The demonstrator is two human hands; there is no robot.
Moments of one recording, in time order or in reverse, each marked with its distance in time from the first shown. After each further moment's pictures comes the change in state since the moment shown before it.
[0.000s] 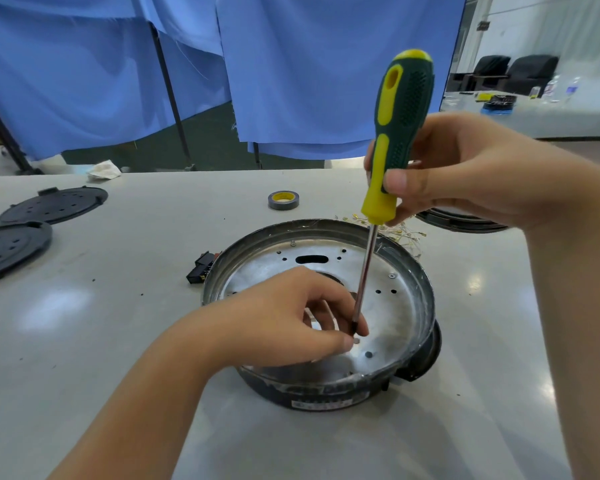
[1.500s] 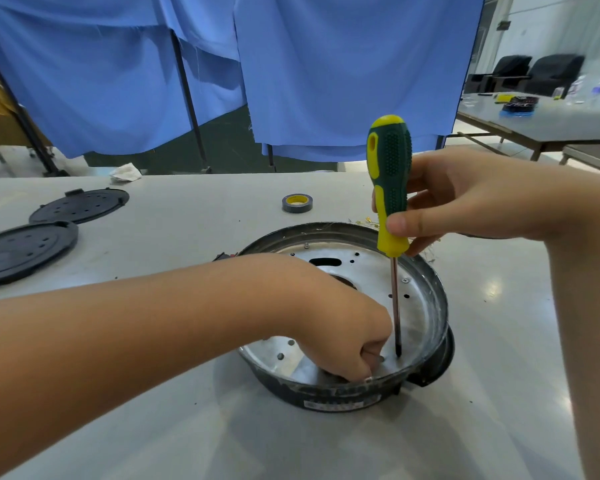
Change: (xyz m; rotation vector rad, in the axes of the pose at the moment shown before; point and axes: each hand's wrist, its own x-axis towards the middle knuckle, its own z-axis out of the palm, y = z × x) left_hand 0.033 0.039 -0.001 0.766 -0.511 -0.086; right_hand 0.003 0.008 0.000 -0.212 -0.084 0.151
